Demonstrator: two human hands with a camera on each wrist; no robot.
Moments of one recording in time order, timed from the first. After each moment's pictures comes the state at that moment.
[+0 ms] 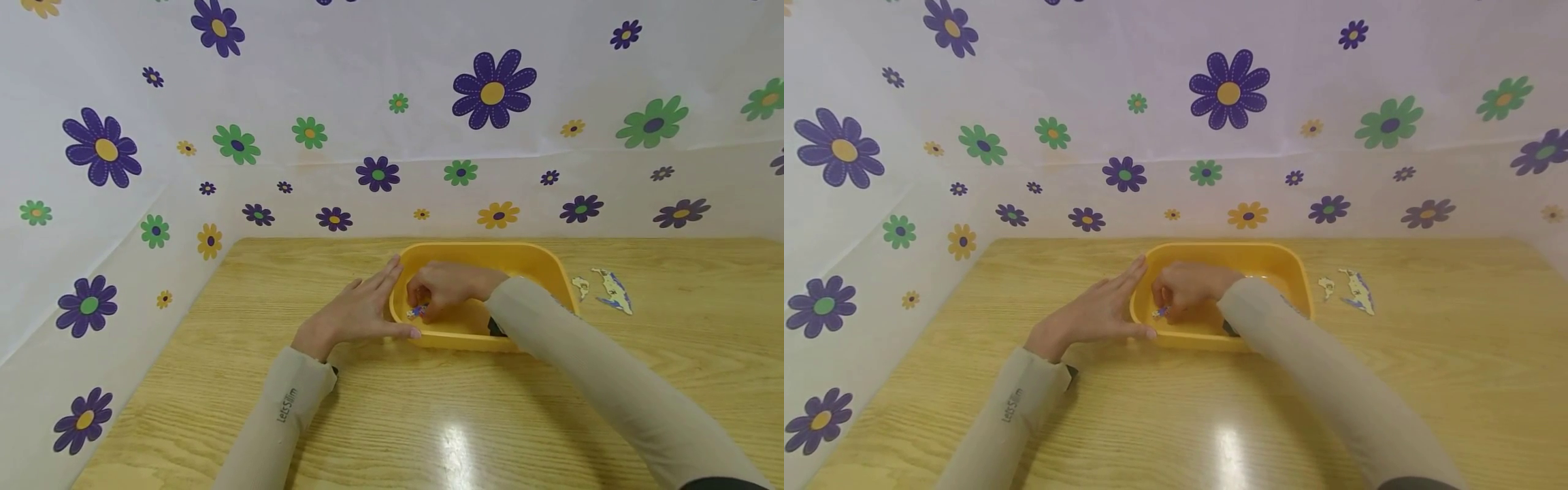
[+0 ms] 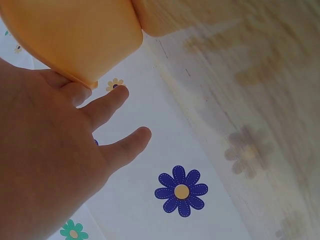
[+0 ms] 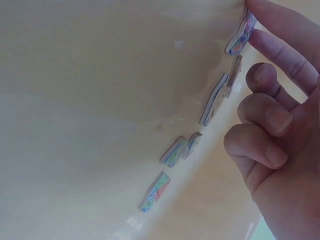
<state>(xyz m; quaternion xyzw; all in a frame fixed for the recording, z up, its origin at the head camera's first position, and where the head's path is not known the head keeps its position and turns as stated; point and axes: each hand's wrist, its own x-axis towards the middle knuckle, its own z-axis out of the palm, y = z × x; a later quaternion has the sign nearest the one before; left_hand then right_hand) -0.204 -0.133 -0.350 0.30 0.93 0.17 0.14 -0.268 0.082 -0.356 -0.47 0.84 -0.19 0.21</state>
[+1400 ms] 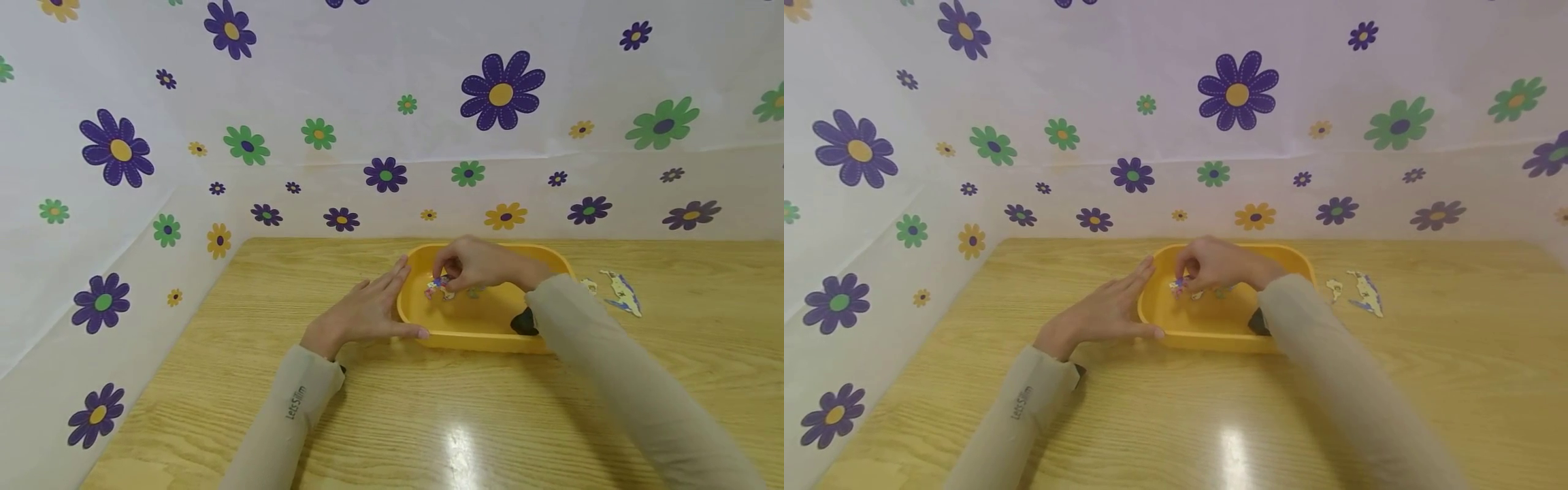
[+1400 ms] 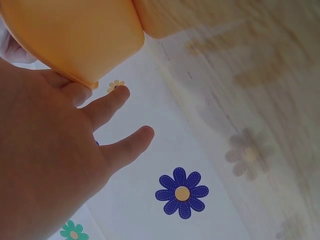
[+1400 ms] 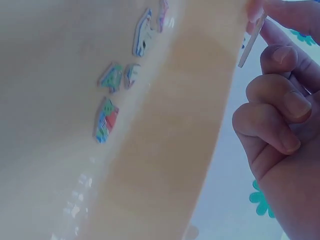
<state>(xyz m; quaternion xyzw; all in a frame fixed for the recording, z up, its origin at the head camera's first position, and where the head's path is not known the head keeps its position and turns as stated) -0.201 -0.131 -0.349 0.30 0.93 0.17 0.15 -0.260 0.117 -0.325 -0.42 0.84 -0.31 0.13</state>
